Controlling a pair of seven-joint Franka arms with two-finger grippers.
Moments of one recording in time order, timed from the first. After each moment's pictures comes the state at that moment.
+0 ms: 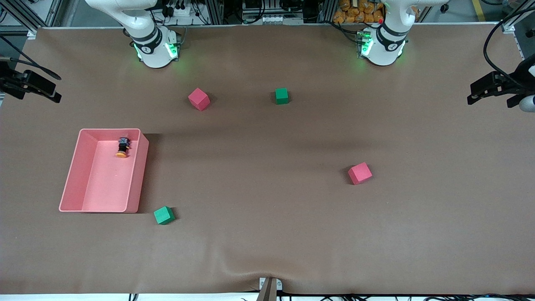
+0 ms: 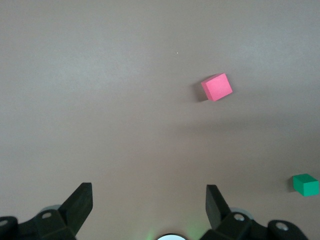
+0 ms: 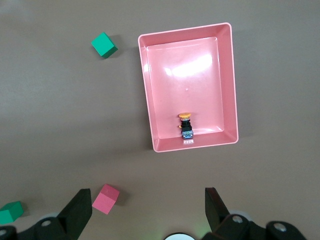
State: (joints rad) left arm -0.04 0.01 0.03 -1.50 -0.01 1.46 0.08; right arm 0.03 -0.02 -0.06 -1.49 0.03 1.41 0.10
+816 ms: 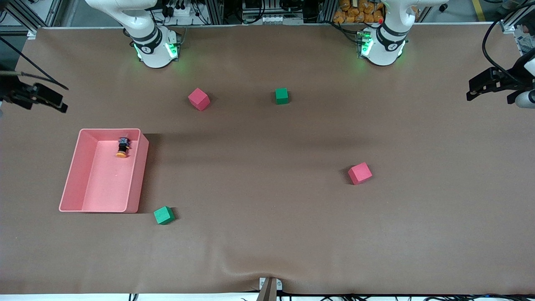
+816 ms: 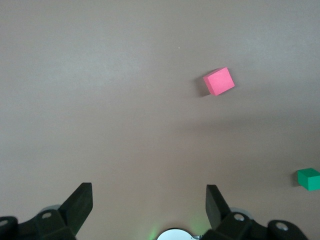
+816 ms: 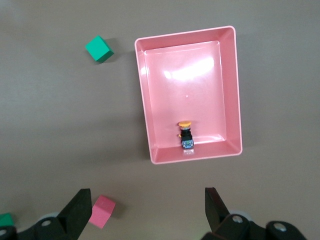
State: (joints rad) left arm -0.05 0.00 0.03 -1.49 0.01 1.43 0.08; right arm 0.02 -0.02 -0.07 -1.63 0.03 1.57 0.07
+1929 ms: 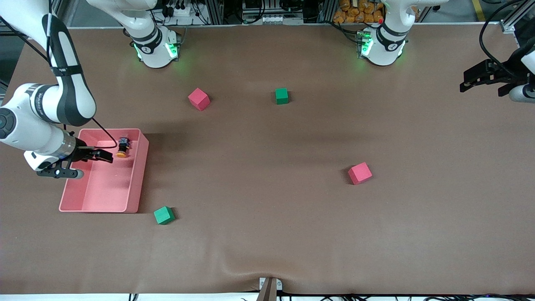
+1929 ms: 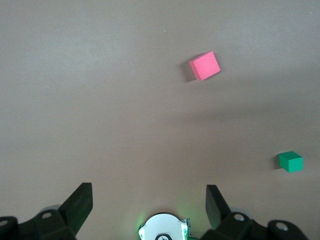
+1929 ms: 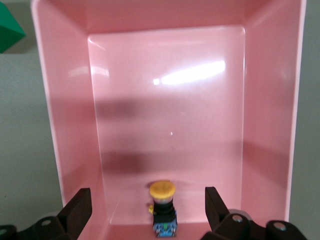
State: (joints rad) left arm -0.04 -0.01 0.03 -1.49 -0.05 1.36 0.08; right arm -0.06 0.25 -0.07 -2.03 0.02 2.26 -0.12
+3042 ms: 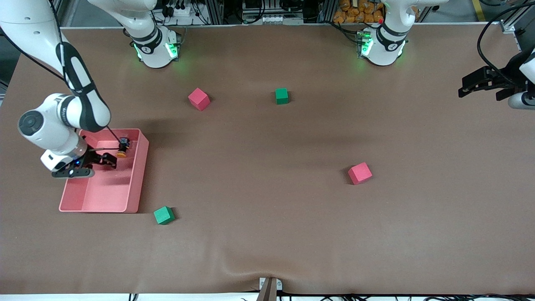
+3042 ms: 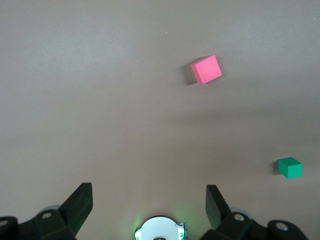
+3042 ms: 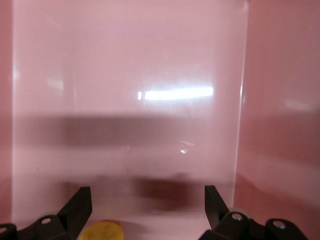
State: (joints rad) left arm -0.04 0.01 0.02 -1.49 -0.05 1.38 0.05; right arm -0.14 0.37 -0.08 -2.25 0.02 2.70 -0.28
